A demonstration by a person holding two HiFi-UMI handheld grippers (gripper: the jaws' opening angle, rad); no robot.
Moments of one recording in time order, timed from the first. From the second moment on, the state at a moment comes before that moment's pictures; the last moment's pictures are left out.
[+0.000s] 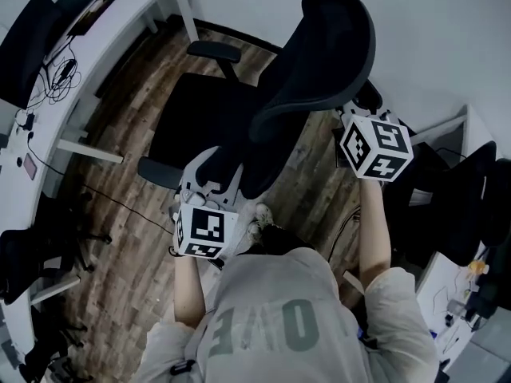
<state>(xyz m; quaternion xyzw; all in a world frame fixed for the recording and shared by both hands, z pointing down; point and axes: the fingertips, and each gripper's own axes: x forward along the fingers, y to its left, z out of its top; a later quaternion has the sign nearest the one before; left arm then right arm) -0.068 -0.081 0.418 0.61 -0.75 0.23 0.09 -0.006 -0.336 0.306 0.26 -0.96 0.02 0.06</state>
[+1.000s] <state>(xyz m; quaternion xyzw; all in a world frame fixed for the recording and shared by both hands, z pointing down) -0.002 -0.077 0.447 0.63 -0.75 0.19 0.08 -0.025 -0.345 0.310 0.22 -0.97 0.03 0.06</state>
